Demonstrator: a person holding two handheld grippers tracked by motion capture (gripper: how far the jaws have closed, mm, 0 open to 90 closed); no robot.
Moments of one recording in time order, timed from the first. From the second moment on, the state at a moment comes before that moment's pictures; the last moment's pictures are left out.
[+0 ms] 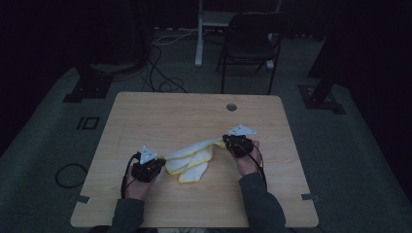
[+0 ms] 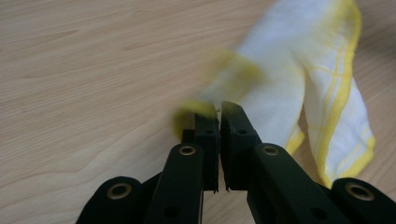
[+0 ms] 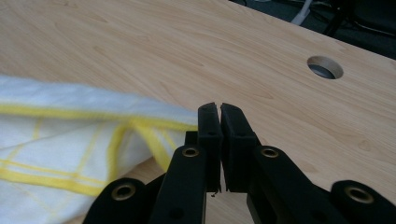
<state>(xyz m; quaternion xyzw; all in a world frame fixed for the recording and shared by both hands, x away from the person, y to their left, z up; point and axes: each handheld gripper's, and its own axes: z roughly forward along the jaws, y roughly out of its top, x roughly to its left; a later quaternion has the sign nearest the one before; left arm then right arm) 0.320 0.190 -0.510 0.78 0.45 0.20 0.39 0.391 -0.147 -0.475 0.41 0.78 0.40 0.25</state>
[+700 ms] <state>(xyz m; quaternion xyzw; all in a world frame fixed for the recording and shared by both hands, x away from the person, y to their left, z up) 0.322 0.189 -0.511 0.78 0.45 0.20 0.39 0.359 -0.119 -0.473 0.37 0.80 0.42 0.23</state>
